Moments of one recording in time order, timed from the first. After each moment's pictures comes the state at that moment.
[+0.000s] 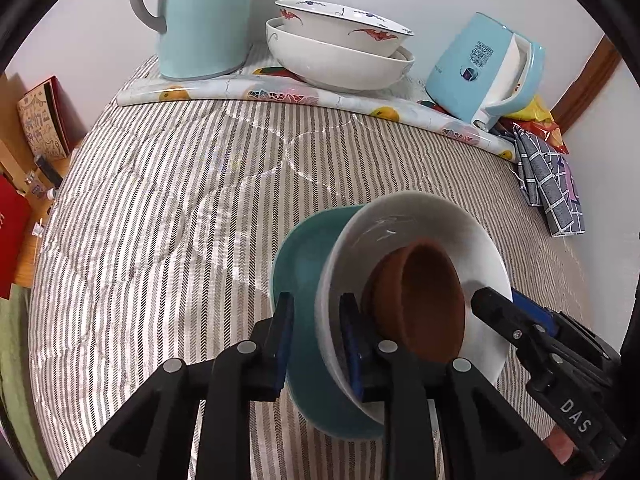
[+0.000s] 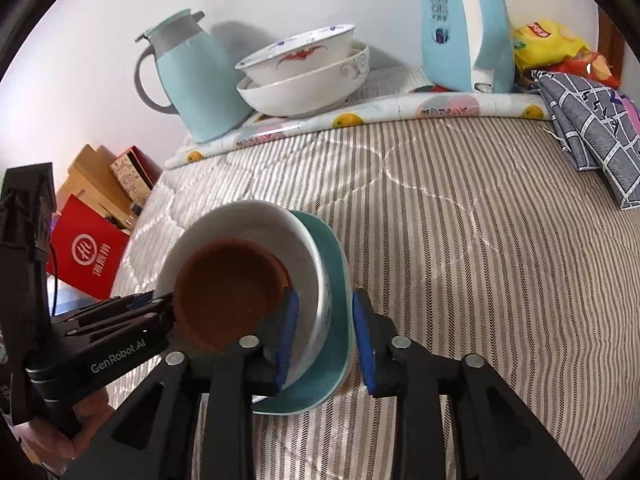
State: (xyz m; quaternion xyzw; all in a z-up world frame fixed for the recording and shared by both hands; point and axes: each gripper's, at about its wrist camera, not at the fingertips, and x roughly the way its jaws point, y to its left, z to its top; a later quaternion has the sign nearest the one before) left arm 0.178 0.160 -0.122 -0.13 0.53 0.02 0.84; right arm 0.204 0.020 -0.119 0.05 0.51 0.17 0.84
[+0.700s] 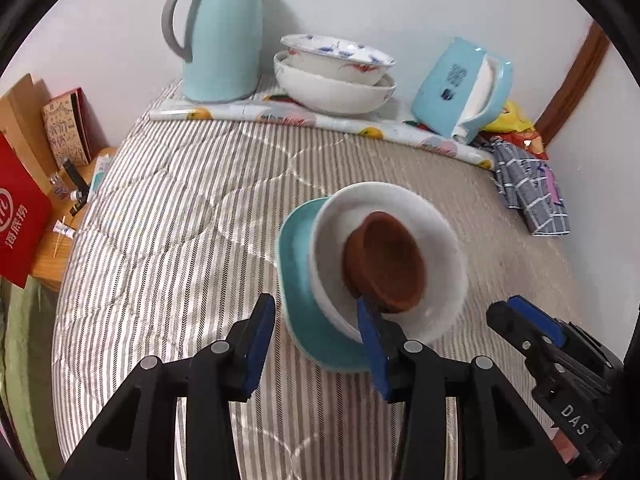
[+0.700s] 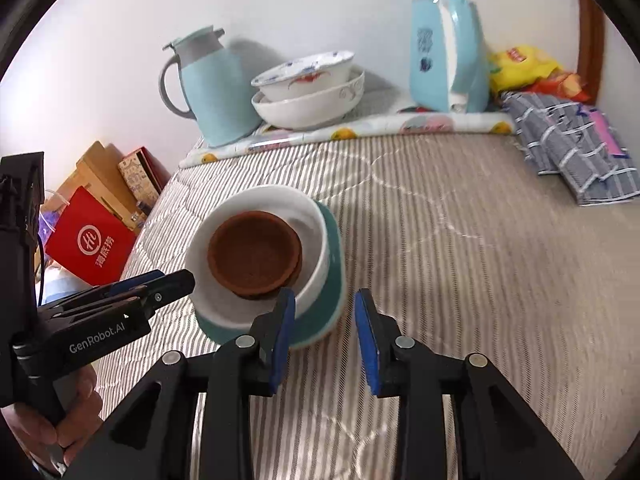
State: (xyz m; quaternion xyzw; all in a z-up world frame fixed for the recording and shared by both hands) left arm 0.123 0.151 -0.082 -0.13 0.48 0.03 0.87; right arm 0.146 0.001 -0.082 0.03 0.48 0.15 0.86
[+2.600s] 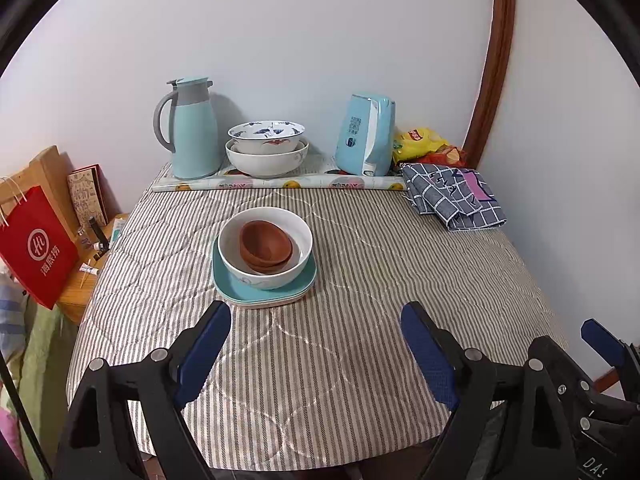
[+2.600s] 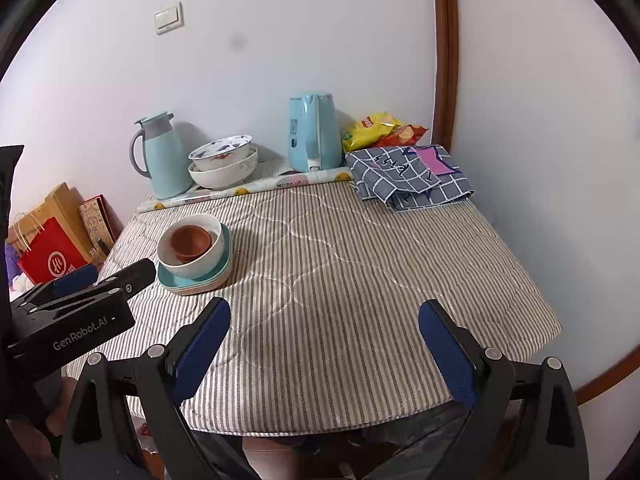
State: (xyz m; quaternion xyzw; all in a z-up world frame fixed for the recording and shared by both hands) left arm -0.011 0.017 0.006 -0.06 0.37 0.04 0.93; right arm -0.029 -0.119 0.021 0.00 0.37 0.01 0.93
